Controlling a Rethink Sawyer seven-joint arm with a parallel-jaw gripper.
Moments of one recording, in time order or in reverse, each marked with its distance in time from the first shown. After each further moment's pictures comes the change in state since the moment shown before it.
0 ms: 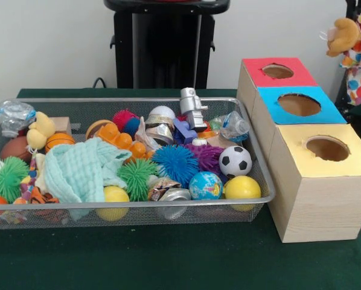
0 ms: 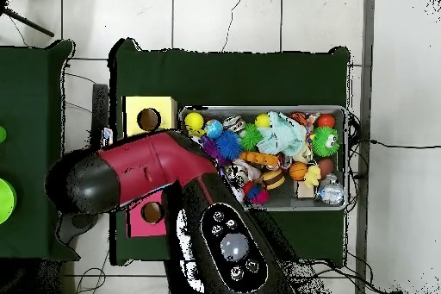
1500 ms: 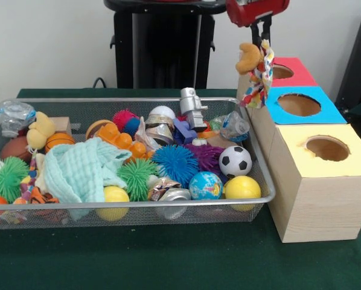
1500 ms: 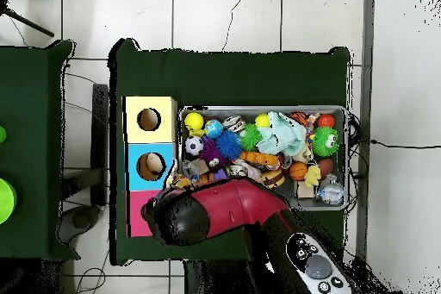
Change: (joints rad) arm -0.262 0.009 0.048 0.326 -0.106 -0.253 0.000
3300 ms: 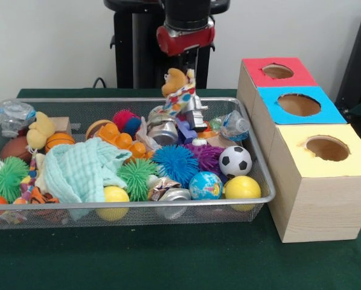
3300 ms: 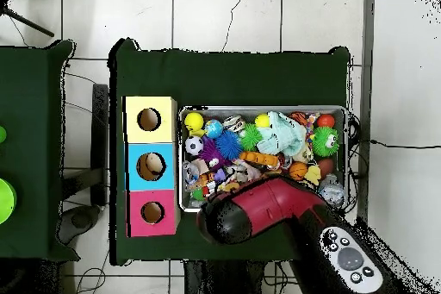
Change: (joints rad) arm -0.103 0.115 -0.046 -0.069 -0.412 0.064 0.000
